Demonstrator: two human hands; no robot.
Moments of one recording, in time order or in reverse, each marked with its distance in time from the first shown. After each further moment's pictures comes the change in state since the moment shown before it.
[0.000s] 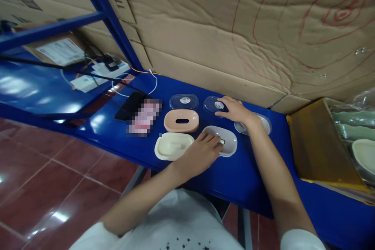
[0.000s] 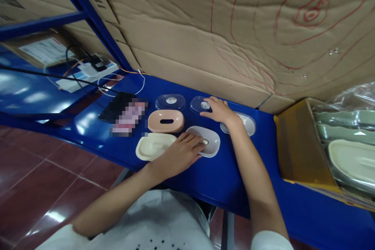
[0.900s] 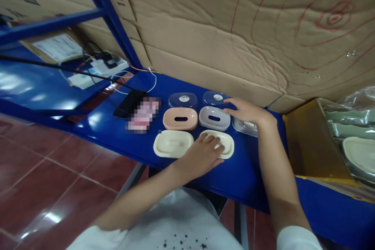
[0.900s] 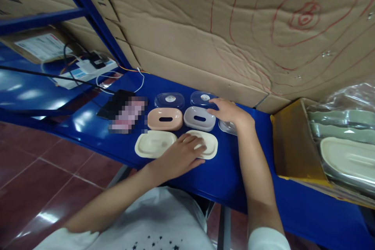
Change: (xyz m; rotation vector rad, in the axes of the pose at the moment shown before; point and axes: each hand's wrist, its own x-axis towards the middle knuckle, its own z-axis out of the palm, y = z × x) left_hand 0.001 0.014 0.000 -0.001 0.021 -0.012; right_hand -0.030 0.006 -0.039 0.096 -0.076 0.035
